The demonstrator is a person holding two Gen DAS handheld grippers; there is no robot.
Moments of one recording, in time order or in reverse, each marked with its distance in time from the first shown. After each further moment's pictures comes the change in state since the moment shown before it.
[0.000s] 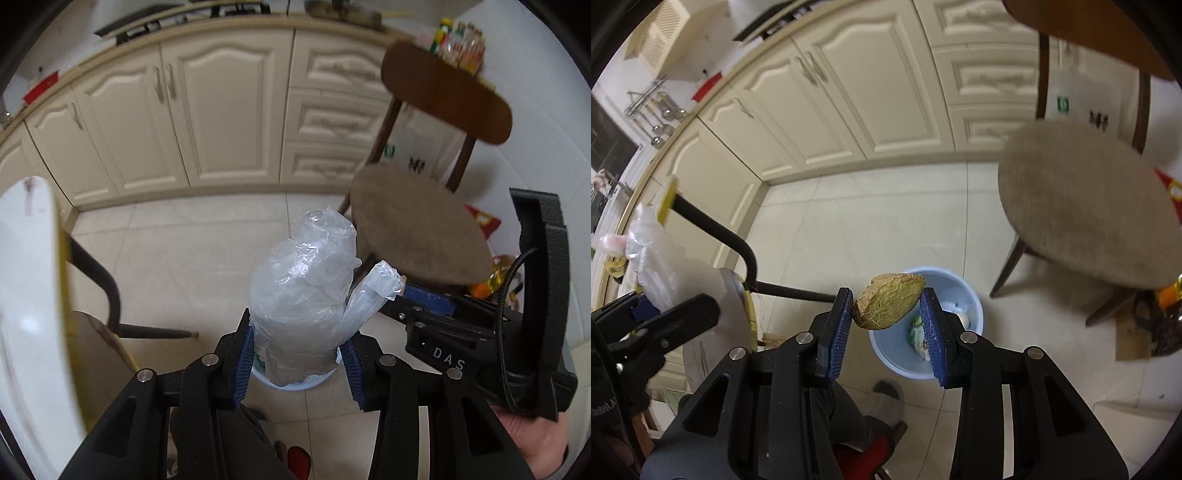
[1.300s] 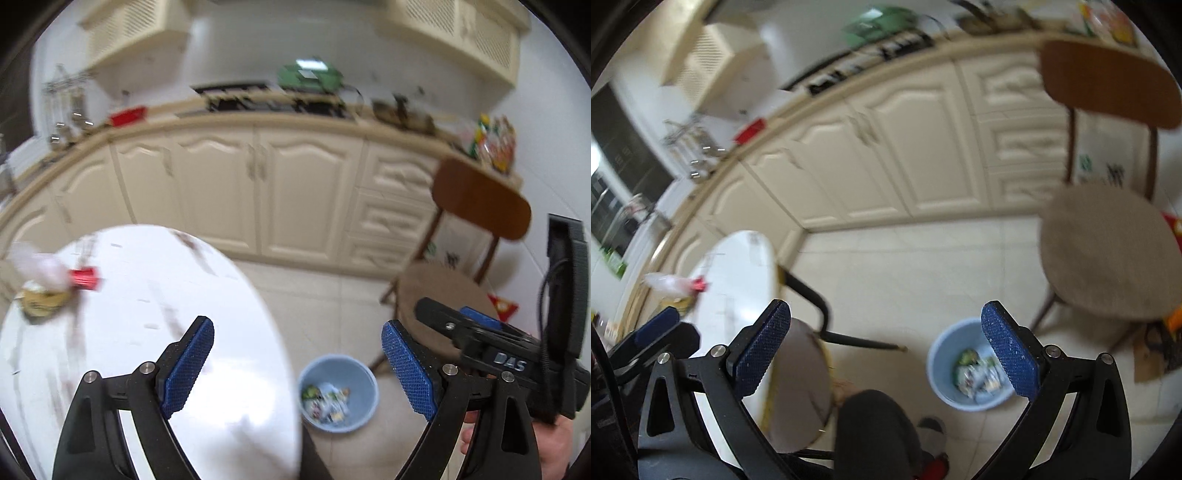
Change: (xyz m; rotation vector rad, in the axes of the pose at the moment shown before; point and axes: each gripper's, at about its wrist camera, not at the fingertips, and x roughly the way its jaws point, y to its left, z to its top) left arm -0.198 0.052 -0.099 -0.177 -0.384 0.165; right arm -0.105 0.121 0.030 -0.054 -0.225 0.106
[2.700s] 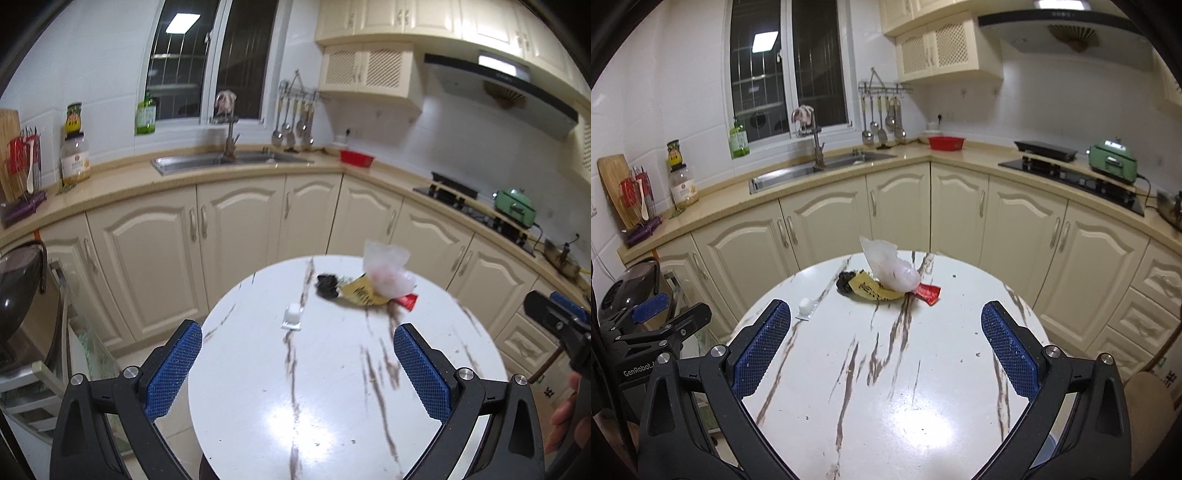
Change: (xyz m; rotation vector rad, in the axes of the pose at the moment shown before) left arm -0.275 0.141 -0.183 -0.468 -0.215 0.504; right arm -0.046 0.371 -0.082 -0.659 -0.116 0.273
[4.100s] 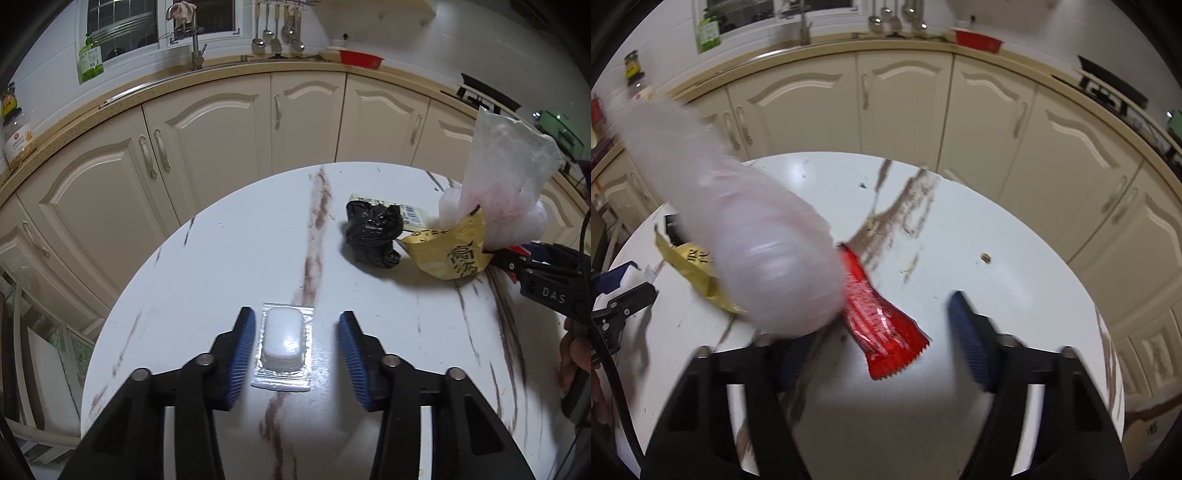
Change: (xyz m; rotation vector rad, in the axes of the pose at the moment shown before) left arm 0.432 -0.019 0.140 0.103 0.321 0.022; right arm 0.312 -0.071 -0.016 -0.146 0.380 0.035
